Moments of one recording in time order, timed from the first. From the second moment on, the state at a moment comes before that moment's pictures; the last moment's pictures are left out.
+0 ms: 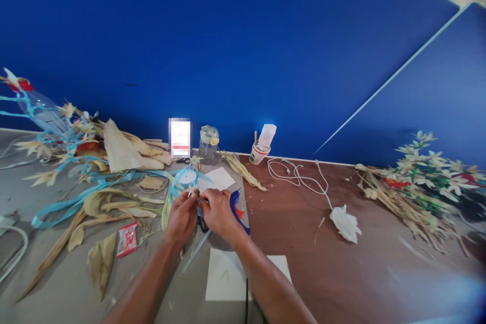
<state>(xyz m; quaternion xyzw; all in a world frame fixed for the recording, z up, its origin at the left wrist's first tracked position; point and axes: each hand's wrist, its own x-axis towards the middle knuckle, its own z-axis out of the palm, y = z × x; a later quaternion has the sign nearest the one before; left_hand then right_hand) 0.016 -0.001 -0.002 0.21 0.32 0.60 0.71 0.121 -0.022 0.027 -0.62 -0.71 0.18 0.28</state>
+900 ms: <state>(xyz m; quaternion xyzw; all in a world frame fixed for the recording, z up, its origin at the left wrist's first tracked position) 0.014 0.003 -0.005 0.23 0.34 0.58 0.71 0.110 -0.016 0.000 -0.56 -0.56 0.36 0.49</state>
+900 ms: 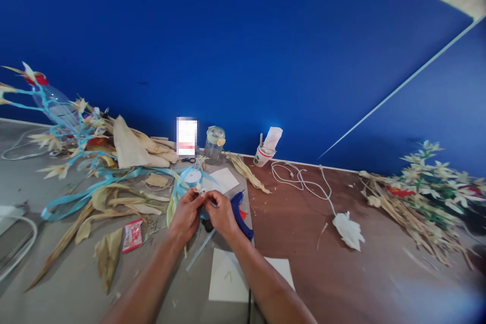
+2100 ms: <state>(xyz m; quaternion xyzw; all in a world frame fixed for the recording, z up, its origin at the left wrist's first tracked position) 0.005 0.003 0.008 0.21 0.33 0.58 0.71 0.111 -0.015 -0.006 -0.52 -0.51 0.45 0.53</state>
